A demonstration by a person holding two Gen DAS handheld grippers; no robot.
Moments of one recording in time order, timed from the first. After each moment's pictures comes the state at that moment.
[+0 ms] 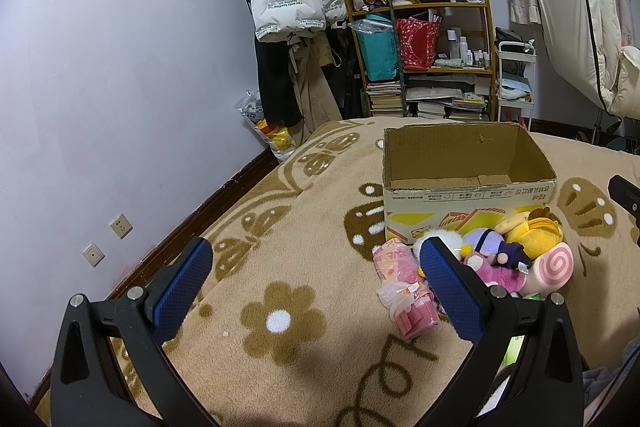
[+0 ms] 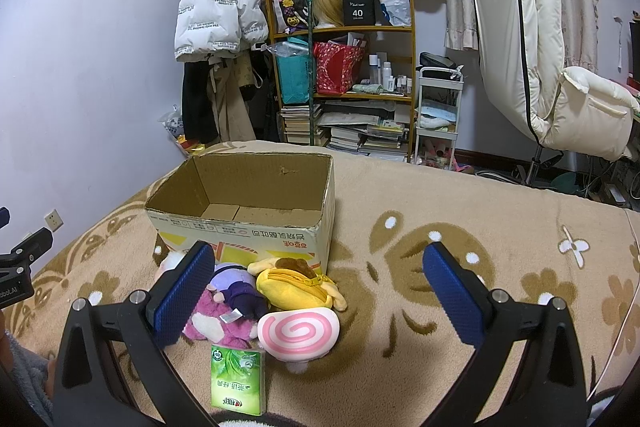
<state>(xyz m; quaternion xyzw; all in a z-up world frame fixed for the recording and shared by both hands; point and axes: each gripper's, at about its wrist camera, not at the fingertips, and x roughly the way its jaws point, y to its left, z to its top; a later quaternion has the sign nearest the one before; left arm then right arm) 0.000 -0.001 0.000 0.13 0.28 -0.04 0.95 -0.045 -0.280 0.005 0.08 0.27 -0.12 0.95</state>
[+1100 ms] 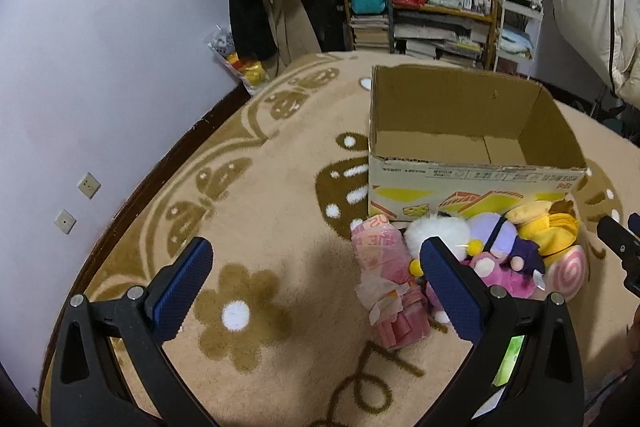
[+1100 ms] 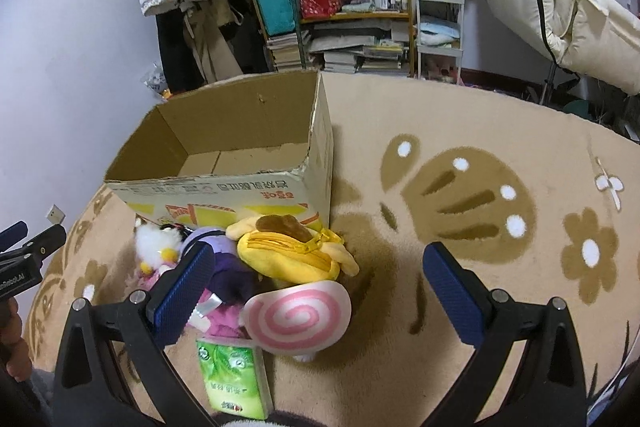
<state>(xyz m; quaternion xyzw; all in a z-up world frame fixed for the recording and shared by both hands) 0.089 -0.027 -0.049 0.12 0.41 -0.05 0.90 0.012 -0.301 -0.063 0.16 0.40 -0.11 0.90</state>
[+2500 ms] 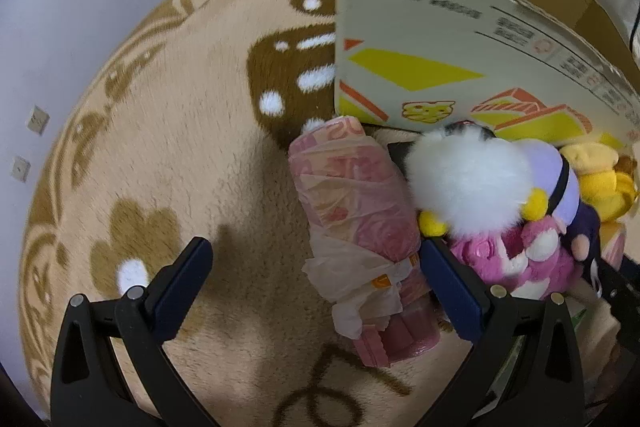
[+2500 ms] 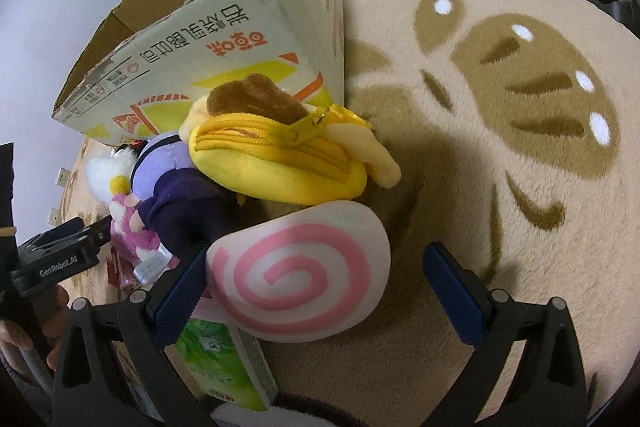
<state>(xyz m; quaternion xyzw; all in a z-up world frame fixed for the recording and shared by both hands) 0.144 -0.044 -0.163 0.09 0.58 -0.08 0.81 0.045 -0.316 -0.155 0.23 0.54 -0.05 0.81</state>
